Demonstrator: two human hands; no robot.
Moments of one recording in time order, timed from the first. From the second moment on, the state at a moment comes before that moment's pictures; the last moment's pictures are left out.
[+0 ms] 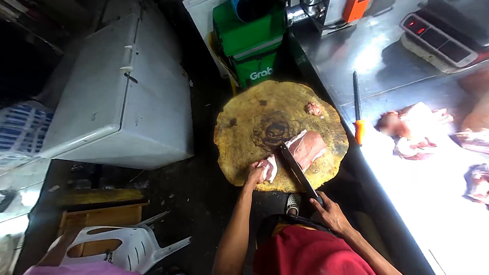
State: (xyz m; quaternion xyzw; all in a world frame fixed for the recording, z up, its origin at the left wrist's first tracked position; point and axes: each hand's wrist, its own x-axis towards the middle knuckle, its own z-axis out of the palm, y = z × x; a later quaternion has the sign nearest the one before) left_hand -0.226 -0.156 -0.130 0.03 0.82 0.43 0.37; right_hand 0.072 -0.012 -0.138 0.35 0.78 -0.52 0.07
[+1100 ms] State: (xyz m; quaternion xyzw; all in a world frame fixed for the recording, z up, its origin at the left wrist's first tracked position) left_hand -0.208 -0.171 -0.115 -0.09 0.85 0.49 0.18; right_hand -0.014 -0.009 -0.111 0.21 0.84 -0.44 0.25
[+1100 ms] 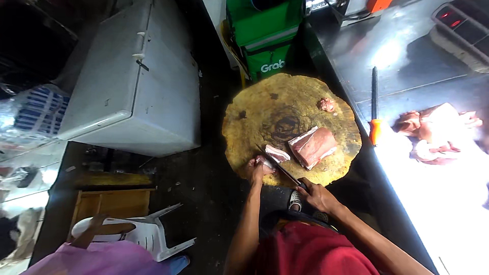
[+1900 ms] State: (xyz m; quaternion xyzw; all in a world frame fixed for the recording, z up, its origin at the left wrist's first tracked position) left_hand -0.183 -0.192 -0.140 -0.03 0.91 0.39 0.13; right_hand 0.018 -0.037 -0.058 0.15 0.80 -0.59 -0.02
